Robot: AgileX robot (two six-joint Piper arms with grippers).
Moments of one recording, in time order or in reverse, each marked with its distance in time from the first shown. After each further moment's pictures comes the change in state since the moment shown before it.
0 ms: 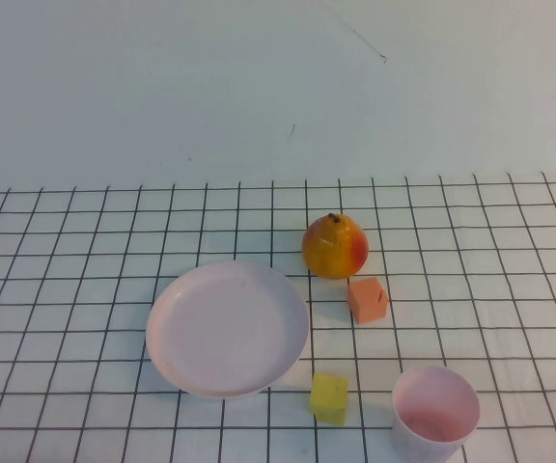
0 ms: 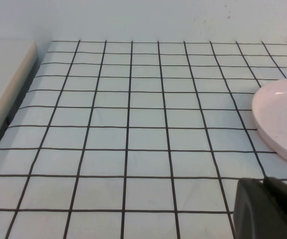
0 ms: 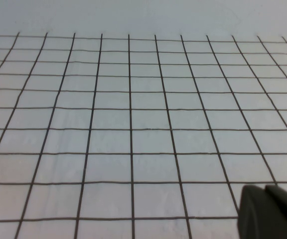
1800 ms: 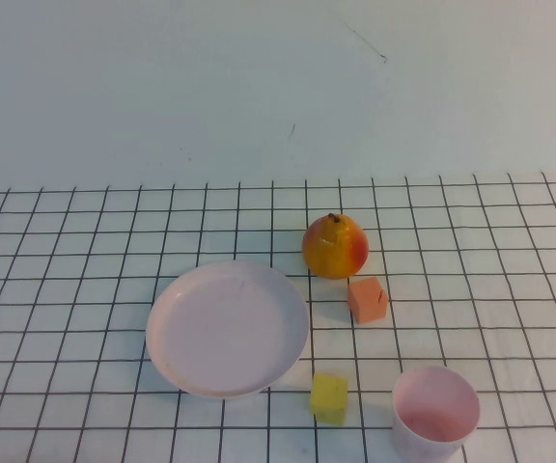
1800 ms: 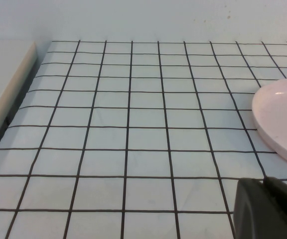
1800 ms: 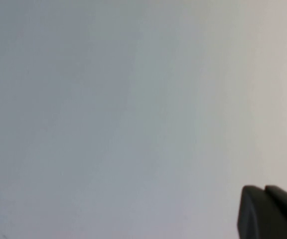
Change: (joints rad) right arm 0.000 0.049 -0.437 -0.079 -0.345 -0.017; left arm 0.000 0.000 0.000 0.000 0.000 0.000
